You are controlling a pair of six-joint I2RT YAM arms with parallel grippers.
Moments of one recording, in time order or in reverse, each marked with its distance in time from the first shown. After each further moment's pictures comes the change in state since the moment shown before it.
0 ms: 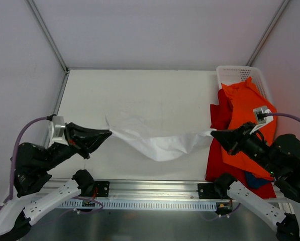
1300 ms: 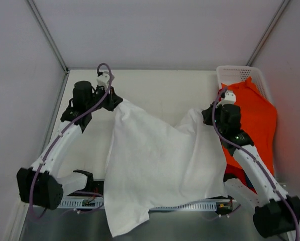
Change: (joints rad) left arm 0.577 0.700 0.049 0.163 0.414 0.272; right arm -0.447 0.284 -0.545 0.737 -0.063 -0.162
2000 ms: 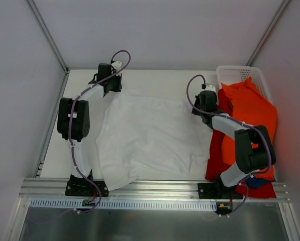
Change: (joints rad) left arm 0.094 0.957 0.490 0.073 -0.286 0.093; right arm 0.010 0.729 0.084 0.309 0.140 0.011
